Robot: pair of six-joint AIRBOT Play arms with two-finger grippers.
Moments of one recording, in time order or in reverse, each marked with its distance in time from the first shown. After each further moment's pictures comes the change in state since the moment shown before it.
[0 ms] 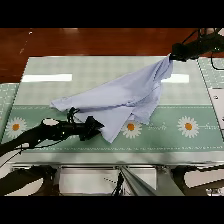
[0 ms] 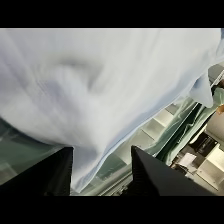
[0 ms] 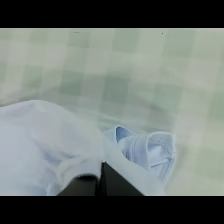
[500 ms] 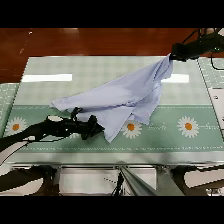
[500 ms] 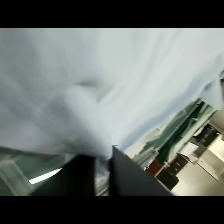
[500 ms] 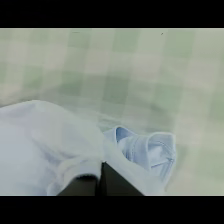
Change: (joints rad) left arm 0.009 -0.100 0.067 0.034 -0.034 -0.035; right arm 0.000 0.000 0.000 0.000 -0.001 0.001
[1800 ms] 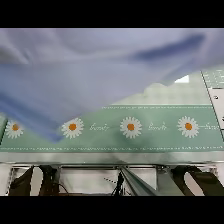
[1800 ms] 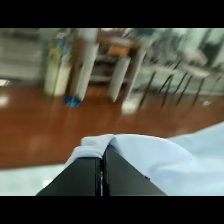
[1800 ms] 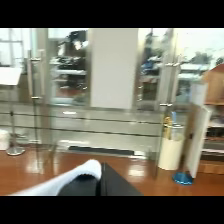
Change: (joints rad) left arm 0.998 0.792 1.260 0.281 -0.587 -0.090; right arm 0.000 0.927 0.001 -0.225 -0.344 0.086
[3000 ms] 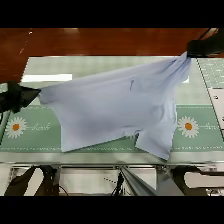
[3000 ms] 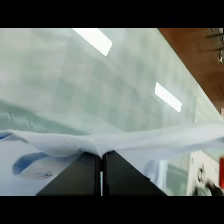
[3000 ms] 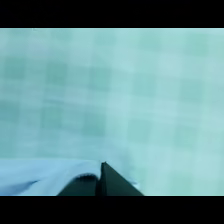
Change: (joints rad) left arm -0.206 -0.188 -0.956 0.185 0.258 0.022; right arm 0.000 -0.816 0.001 -0.025 0.385 -0.036
